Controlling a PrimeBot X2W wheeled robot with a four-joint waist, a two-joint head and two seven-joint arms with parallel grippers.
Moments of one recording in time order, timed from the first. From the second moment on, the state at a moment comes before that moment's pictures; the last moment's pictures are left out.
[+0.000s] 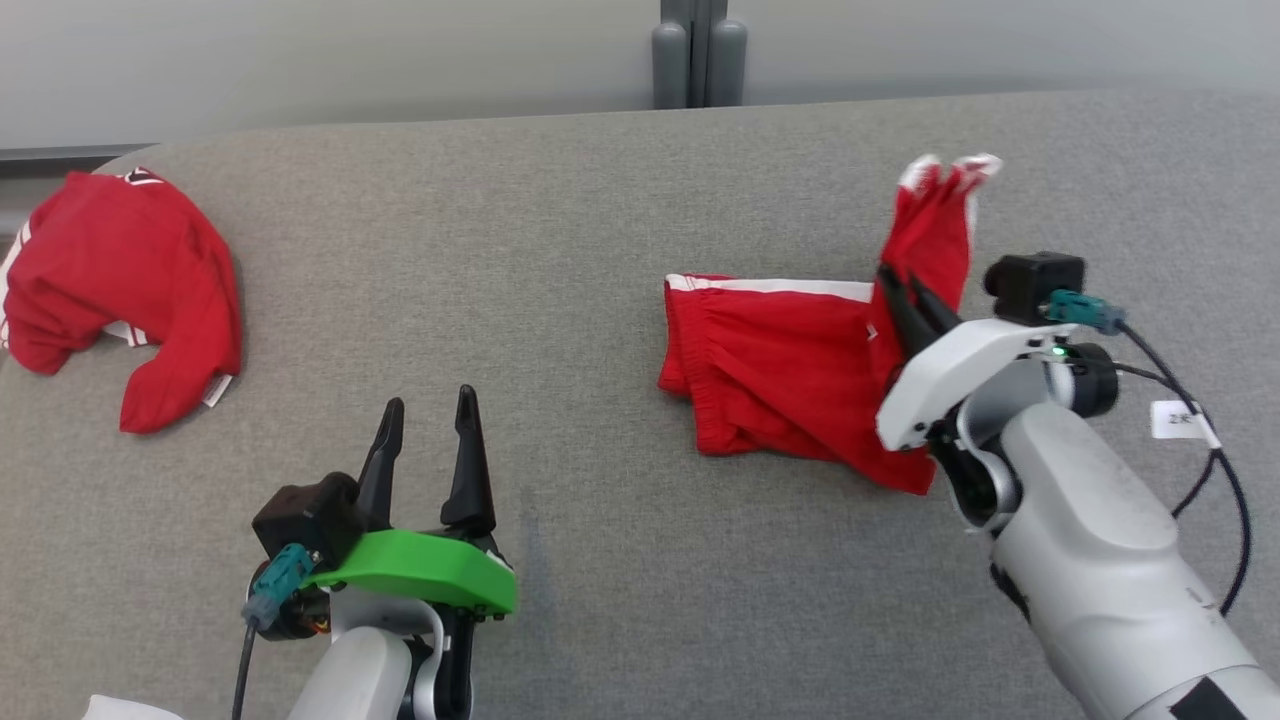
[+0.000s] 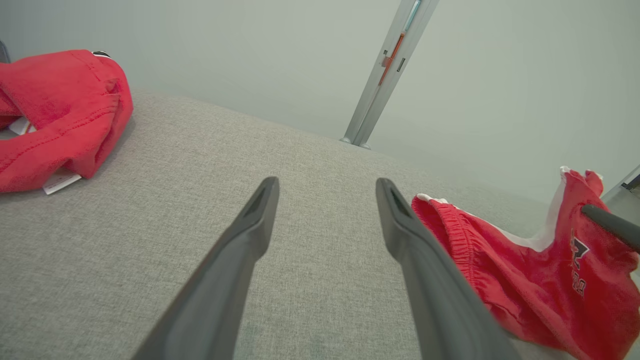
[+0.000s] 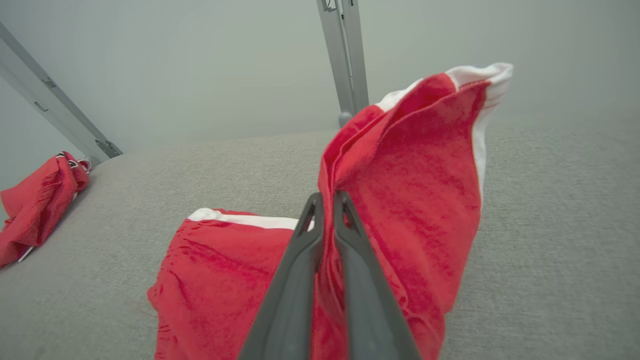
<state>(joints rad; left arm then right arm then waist) -0.21 0.10 -0.36 0.25 -0.59 0.13 -0.26 -0.64 -0.16 0.33 0.74 0.52 0.13 -0.12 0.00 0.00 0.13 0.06</state>
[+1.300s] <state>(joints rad) -0.20 0.05 -0.39 0.27 -0.59 0.11 -0.26 -0.55 -0.19 0.44 0.59 0.45 0.13 -0.10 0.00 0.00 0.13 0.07</state>
